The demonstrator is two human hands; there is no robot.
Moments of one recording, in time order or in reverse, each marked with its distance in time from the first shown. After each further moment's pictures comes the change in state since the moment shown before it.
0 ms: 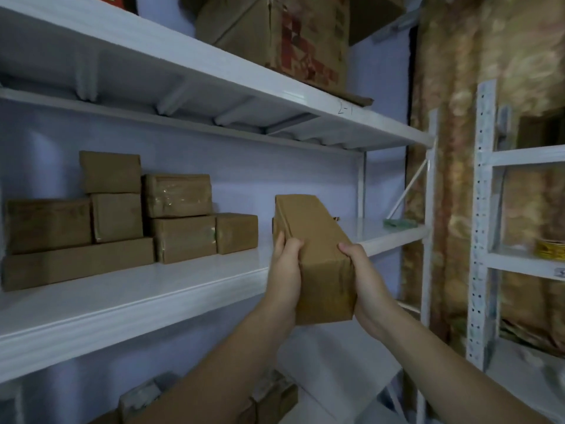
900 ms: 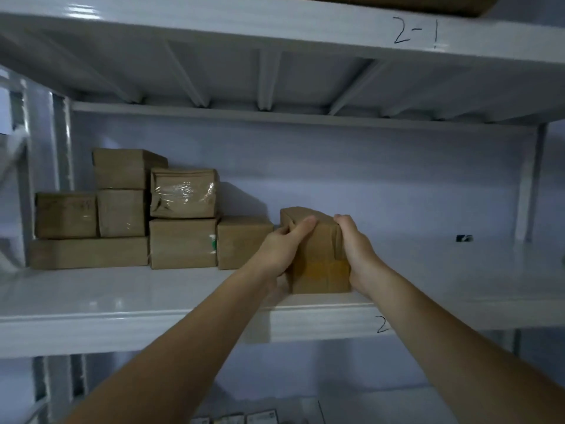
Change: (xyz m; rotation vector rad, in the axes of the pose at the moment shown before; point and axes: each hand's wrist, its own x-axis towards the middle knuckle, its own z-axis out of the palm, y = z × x) left_hand 0.234 -0.022 0.028 0.462 0.433 0.015; right_hand 0.348 0.024 0.023 -0.096 -0.512 0.163
